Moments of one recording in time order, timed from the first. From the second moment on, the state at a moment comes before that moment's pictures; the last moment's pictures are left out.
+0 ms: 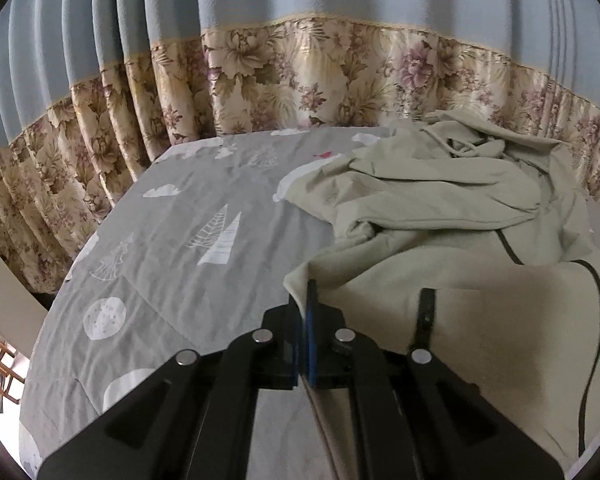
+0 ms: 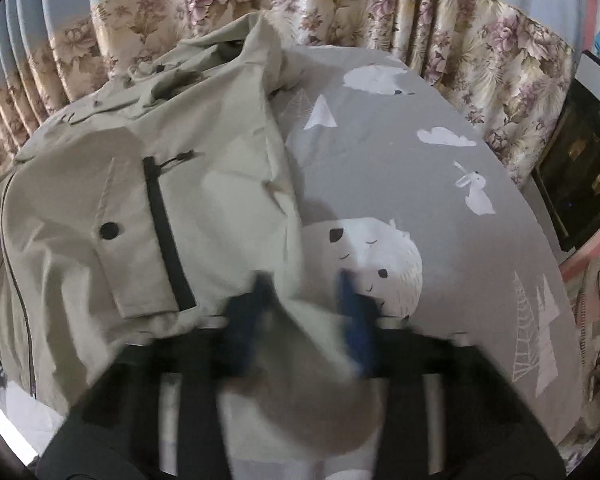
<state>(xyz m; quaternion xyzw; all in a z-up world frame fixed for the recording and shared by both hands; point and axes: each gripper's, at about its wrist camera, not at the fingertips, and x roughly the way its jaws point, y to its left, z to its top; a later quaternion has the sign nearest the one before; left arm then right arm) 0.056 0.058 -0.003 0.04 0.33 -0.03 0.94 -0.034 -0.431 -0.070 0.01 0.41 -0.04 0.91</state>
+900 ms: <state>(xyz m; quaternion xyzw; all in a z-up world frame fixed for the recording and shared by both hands) 0.030 0.068 0.064 0.05 0.28 -0.02 0.96 -0.082 -0.420 0.043 0.02 0.29 0.00 0.96</state>
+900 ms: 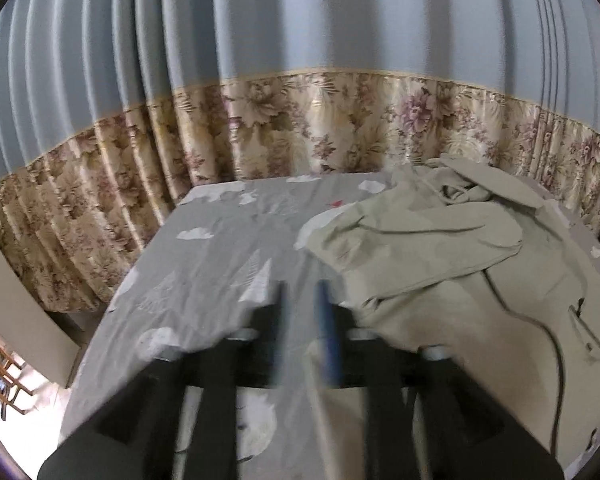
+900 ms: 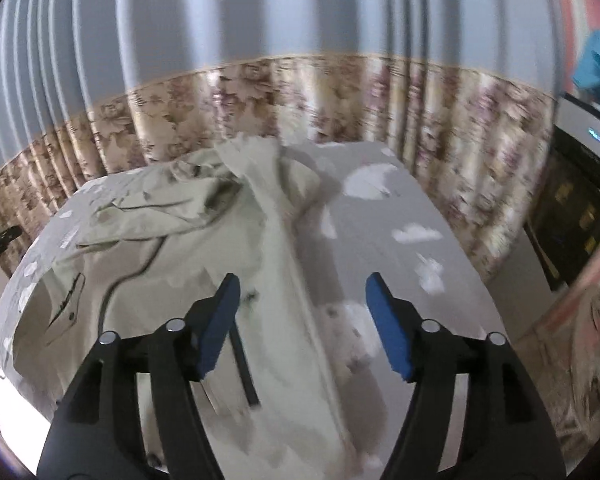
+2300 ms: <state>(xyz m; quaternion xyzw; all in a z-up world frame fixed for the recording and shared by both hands) 0.197 0.021 0.020 -0.03 0.30 -0.07 0.95 0.193 -0.461 0.009 -0.07 0.30 -0.25 0.92</state>
